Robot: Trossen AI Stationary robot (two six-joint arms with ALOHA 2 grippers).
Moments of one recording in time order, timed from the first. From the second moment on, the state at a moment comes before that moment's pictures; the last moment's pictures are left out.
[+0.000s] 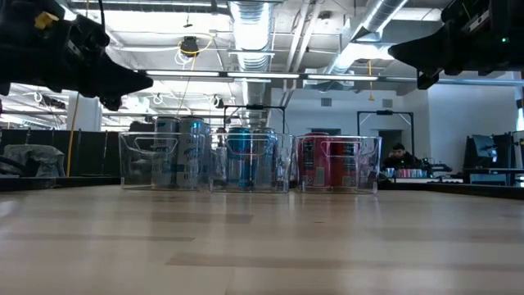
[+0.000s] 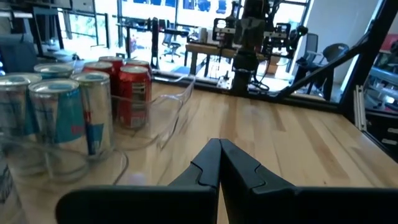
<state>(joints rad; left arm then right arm) 0.09 0.34 0.06 0.30 -0.10 -0.09 -0.02 0.43 0.12 0.40 0.07 0.04</state>
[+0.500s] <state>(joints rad) 0.09 0.01 0.06 -0.01 -0.11 -0.10 -0.02 0.43 0.12 0.40 0.07 0.04</state>
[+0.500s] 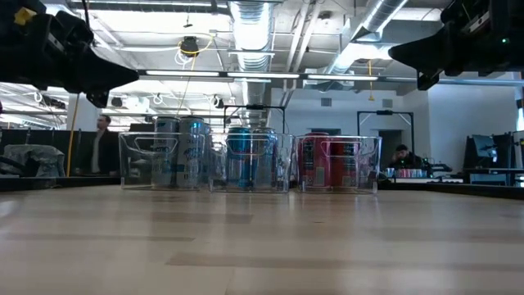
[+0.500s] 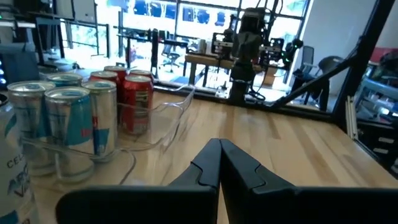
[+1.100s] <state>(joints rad) 0.08 0.01 0.01 0.03 -0.03 -0.12 -0.01 0.42 0.09 0.40 0.03 0.07</state>
